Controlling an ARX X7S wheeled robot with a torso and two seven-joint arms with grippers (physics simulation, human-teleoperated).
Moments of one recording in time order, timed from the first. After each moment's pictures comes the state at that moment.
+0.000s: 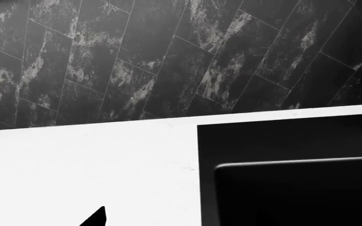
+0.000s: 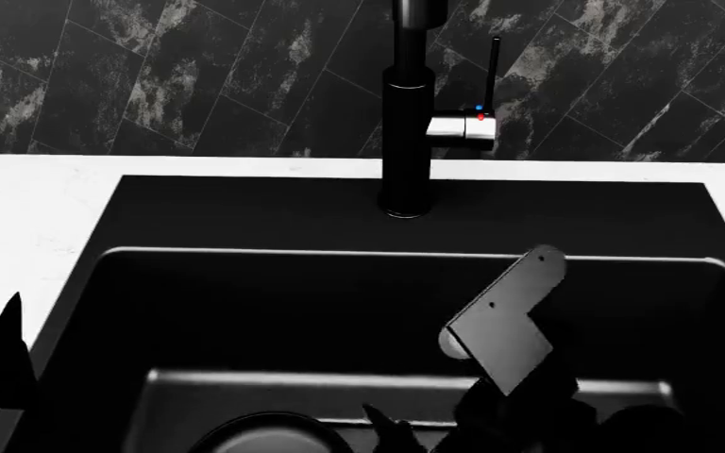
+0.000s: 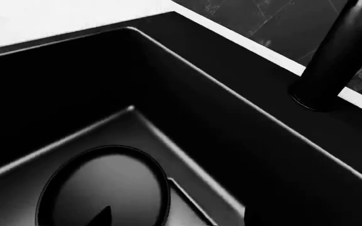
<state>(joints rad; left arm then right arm) -0.33 -0.45 -0.06 0.47 -0.47 -0.89 -0.18 0.75 0.71 -0.66 -0.13 0.73 0.70 -0.29</state>
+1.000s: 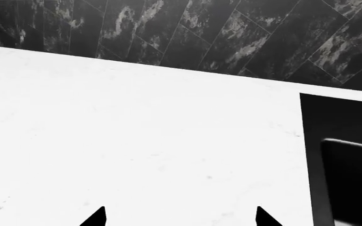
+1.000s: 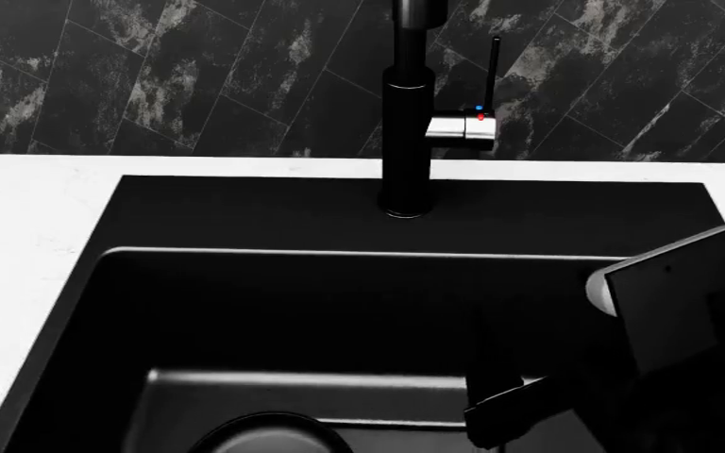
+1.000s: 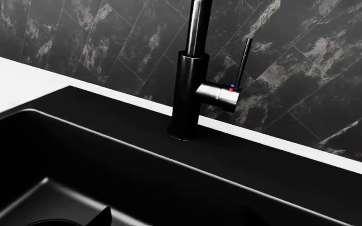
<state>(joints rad) -0.40 -0.57 -0.52 0.61 -1.09 -1.47 -0.69 0.56 0.84 -0.32 -0.36 0.97 0.68 0.12</state>
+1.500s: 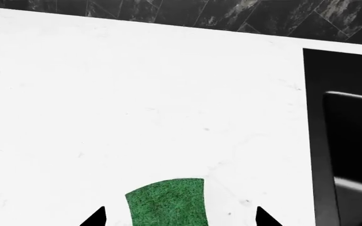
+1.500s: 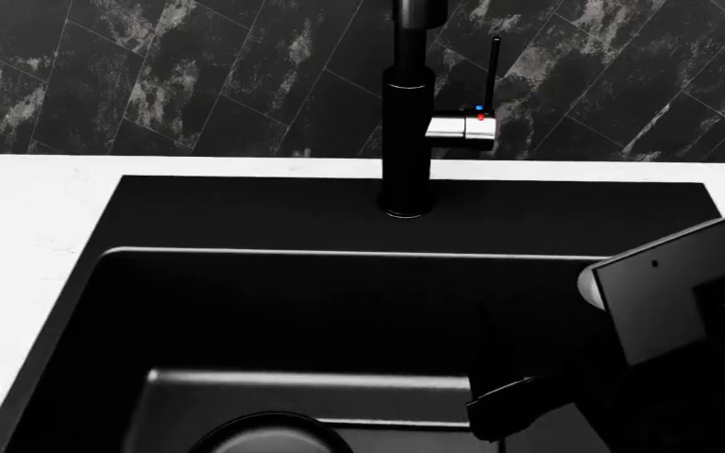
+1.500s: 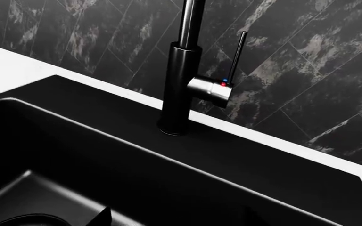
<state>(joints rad) -0.32 -0.57 -0.57 0.59 -1.31 -1.52 -0.86 0.60 0.83 -0.36 -0.32 0.91 0.70 0.12</state>
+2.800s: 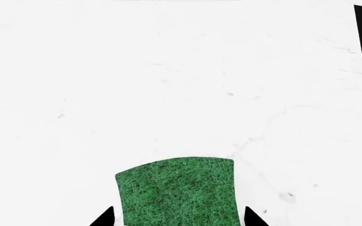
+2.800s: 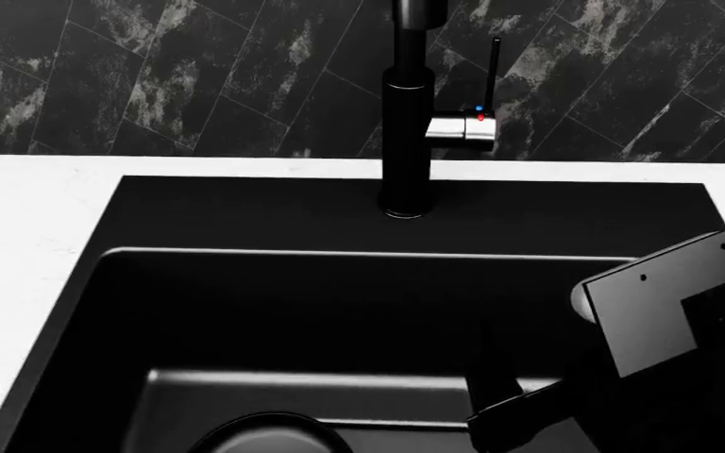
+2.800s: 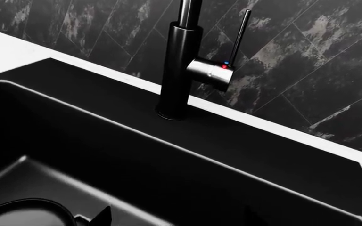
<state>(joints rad) -0.23 -0.59 -0.36 0.37 -1.06 -1.22 -0.70 0.59 0.83 -0.39 -0.31 0.90 0.72 0.13</state>
